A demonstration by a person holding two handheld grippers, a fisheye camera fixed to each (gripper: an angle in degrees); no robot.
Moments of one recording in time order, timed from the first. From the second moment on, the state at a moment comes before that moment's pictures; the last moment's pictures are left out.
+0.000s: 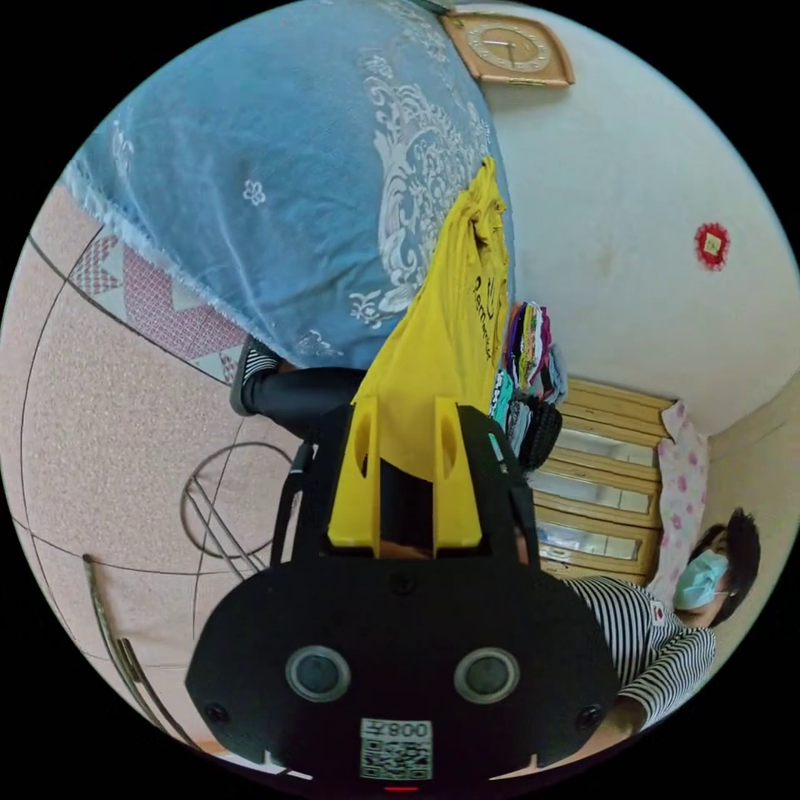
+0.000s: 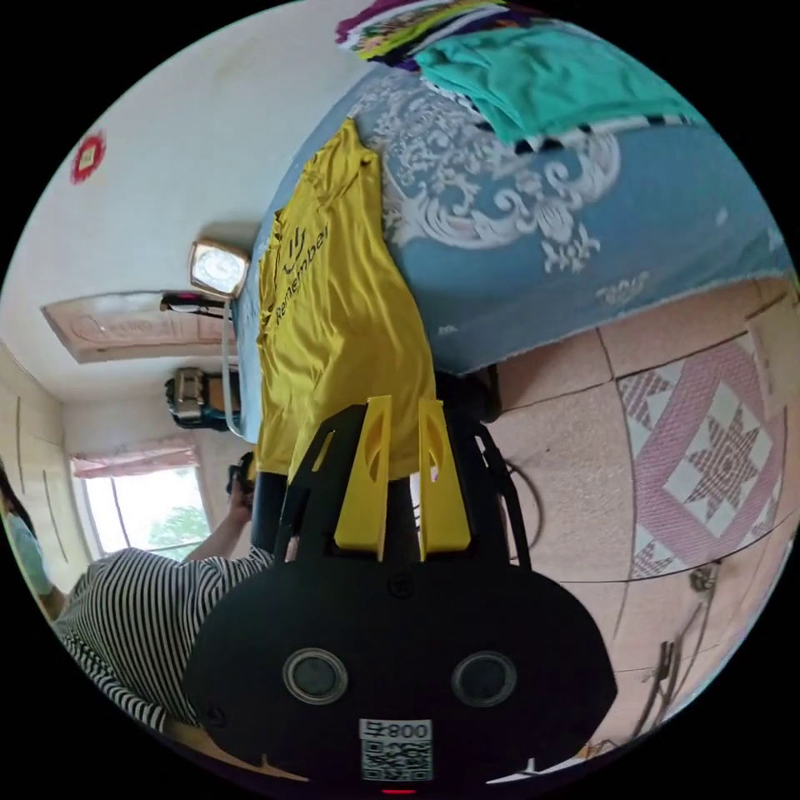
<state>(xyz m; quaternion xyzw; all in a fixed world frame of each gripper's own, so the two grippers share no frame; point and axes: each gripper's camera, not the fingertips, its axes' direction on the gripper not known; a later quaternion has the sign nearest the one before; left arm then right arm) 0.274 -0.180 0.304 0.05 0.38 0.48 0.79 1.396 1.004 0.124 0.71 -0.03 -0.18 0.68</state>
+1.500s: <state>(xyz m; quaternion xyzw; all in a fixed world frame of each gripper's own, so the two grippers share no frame) 0.079 -0.071 0.219 -0.02 0.50 0.41 0.76 1.719 0.993 0.268 0.61 -0.40 -0.39 0.56</state>
